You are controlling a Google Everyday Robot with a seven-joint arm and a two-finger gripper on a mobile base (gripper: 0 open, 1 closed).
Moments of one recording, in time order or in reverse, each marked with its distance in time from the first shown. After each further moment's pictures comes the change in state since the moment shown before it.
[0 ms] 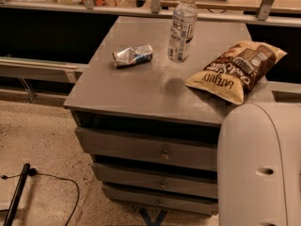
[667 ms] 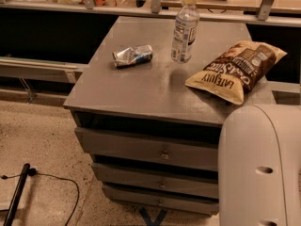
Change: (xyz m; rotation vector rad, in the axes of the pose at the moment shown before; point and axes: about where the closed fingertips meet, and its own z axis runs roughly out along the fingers) arm 0.012 -0.024 0.008 0.034 -0.012 -0.009
